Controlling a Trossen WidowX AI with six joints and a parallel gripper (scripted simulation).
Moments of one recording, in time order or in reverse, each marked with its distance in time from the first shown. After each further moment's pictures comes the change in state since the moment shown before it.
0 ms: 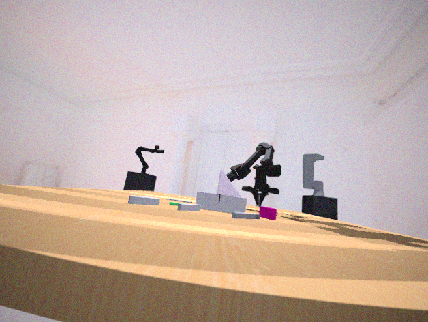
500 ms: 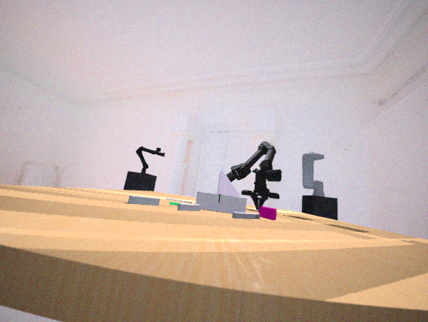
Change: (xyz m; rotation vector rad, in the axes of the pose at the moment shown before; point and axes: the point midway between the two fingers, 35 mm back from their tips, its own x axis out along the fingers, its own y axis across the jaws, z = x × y) arm 0.023 0.000 0.001 0.001 -0.002 0.000
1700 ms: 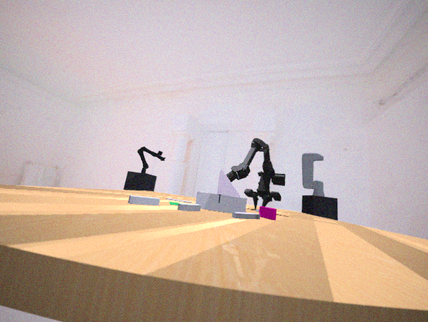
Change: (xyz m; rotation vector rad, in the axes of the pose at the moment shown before) arm -0.005 -0.001 0.014 0.000 0.359 0.009
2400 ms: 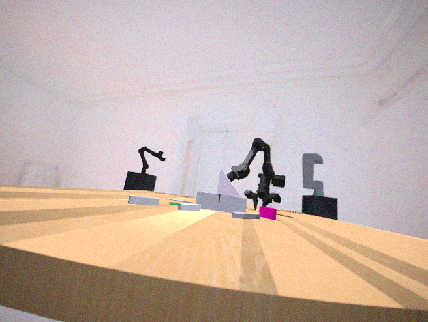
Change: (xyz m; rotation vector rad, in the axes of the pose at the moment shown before) arm 0.007 0.000 0.003 0.001 0.012 -0.005
